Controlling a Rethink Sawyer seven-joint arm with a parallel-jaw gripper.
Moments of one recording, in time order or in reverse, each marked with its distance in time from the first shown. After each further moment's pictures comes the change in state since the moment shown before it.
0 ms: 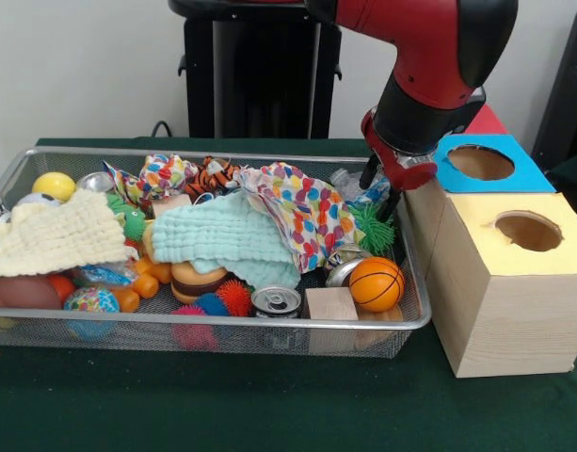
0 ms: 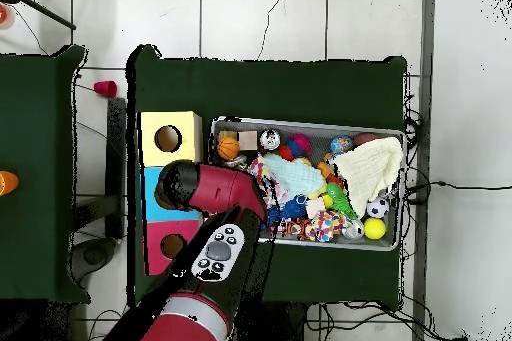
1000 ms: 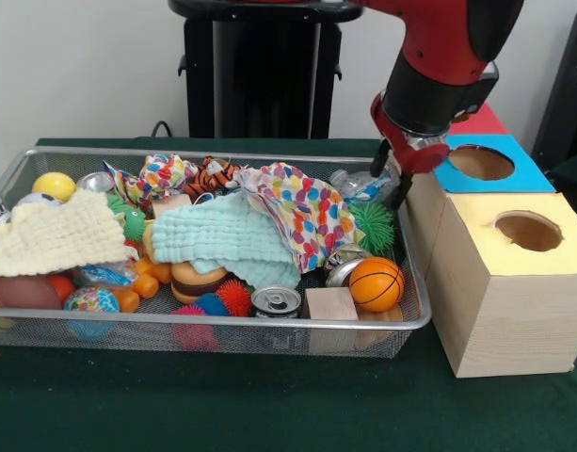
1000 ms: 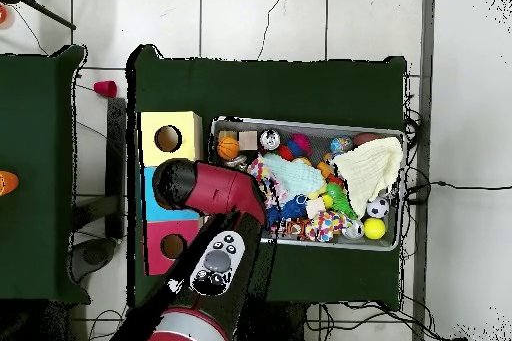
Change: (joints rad) arm 0.003 -0.059 0.000 0.018 0.016 0.021 0.000
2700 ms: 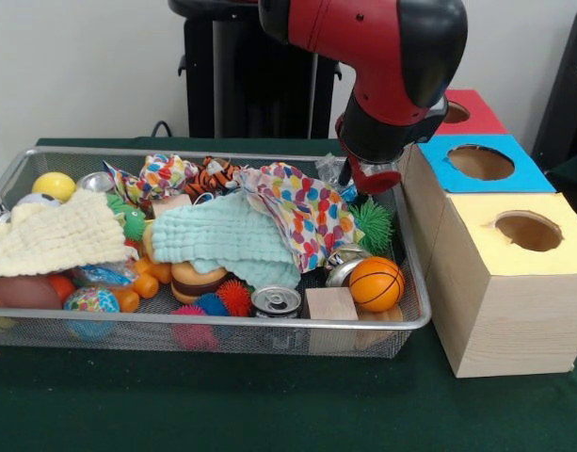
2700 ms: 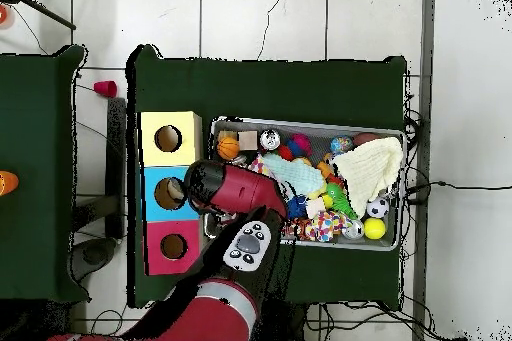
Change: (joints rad) arm -0.079 0.089 0.021 0.001 0.001 0.046 0.000
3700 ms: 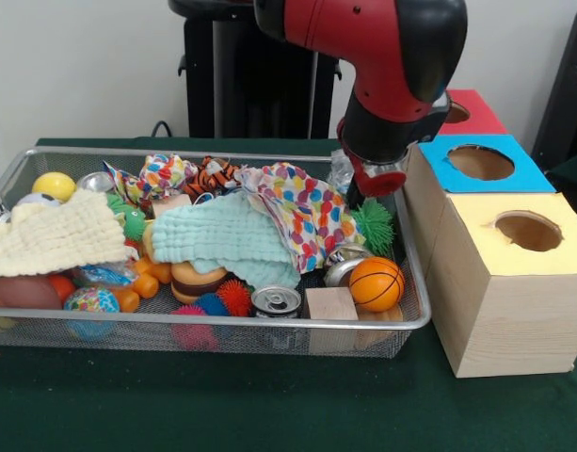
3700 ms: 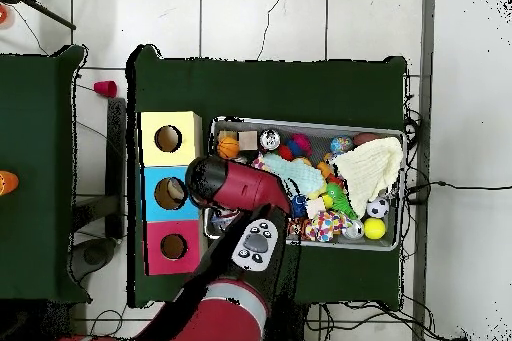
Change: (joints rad) arm -0.029 -0.040 0.037 -0.001 -0.024 -0.028 0.000
